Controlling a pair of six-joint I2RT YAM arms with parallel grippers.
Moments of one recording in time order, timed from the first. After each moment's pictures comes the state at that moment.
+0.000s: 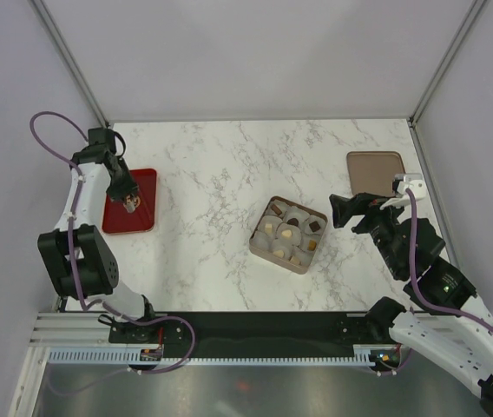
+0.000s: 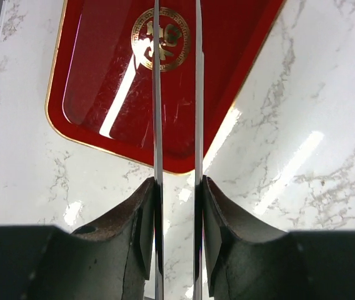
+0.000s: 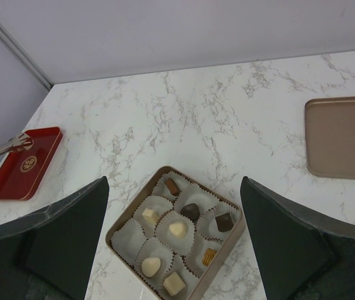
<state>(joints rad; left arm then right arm) 0.18 1.61 1.37 -0.90 -0.10 -0.29 0.72 0.54 0.83 -0.37 0.47 0.35</state>
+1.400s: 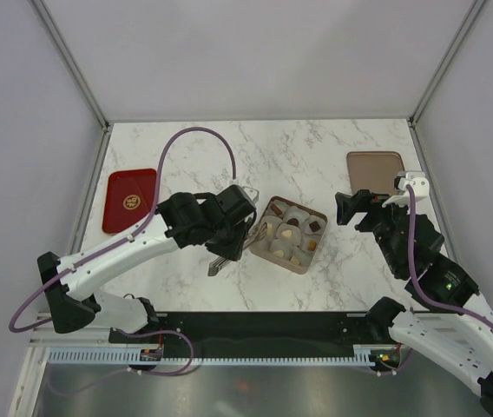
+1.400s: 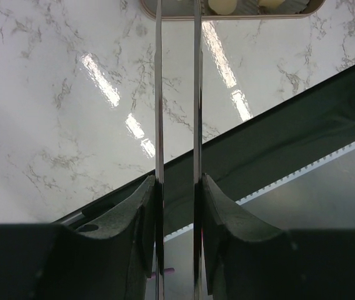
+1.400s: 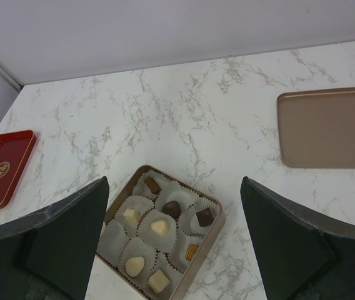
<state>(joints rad) -1.04 1.35 1.41 -1.18 -0.13 -0.57 0.72 0.57 0.88 -0.44 0.55 0.35</state>
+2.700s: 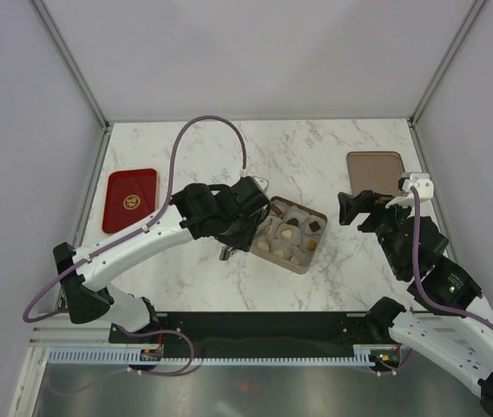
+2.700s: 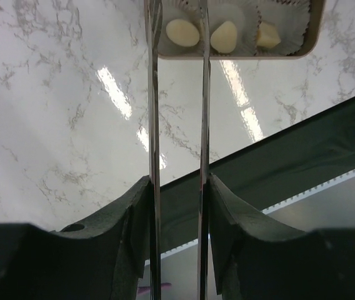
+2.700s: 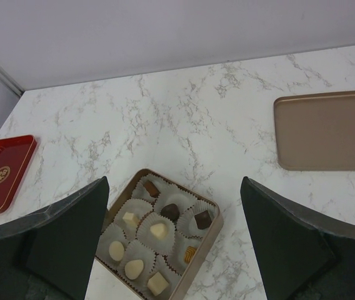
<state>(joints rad) -1.06 1.46 1.53 -1.20 -0.20 -0.58 0.72 0.55 0.88 -0.44 0.56 0.34</state>
